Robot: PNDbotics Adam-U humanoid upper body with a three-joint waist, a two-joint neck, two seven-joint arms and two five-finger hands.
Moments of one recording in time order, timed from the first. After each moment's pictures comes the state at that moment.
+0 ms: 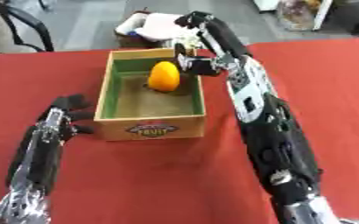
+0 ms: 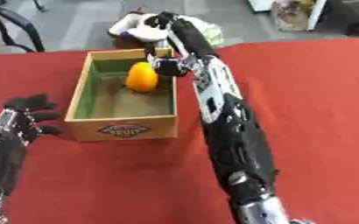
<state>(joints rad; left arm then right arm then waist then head) -0.18 0.19 -0.21 -1.95 0.00 0.17 0.14 -1.04 0.03 -0.23 -1.04 1.04 -0.33 0.09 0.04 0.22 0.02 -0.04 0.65</state>
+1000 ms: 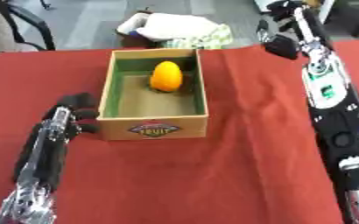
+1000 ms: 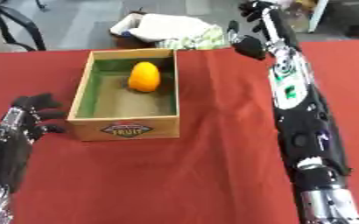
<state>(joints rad) -0.18 0.20 -0.21 -1.95 -0.01 0.16 0.15 -1.00 -0.19 -0.32 -0.99 0.84 -0.23 0.04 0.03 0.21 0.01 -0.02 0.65</state>
